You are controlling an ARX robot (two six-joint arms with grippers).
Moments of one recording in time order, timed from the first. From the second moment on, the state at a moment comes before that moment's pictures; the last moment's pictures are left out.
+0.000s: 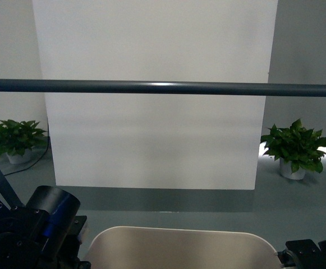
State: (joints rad) left arm -0.17 2.18 1.10 0.18 -0.09 -0.15; right arm 0.14 2.13 0.76 0.56 0.05 0.00
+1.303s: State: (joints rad) left arm -0.15 2.19 1.09 0.22 -0.15 -0.15; right arm 0.17 2.14 0.75 0.62 0.00 0.01
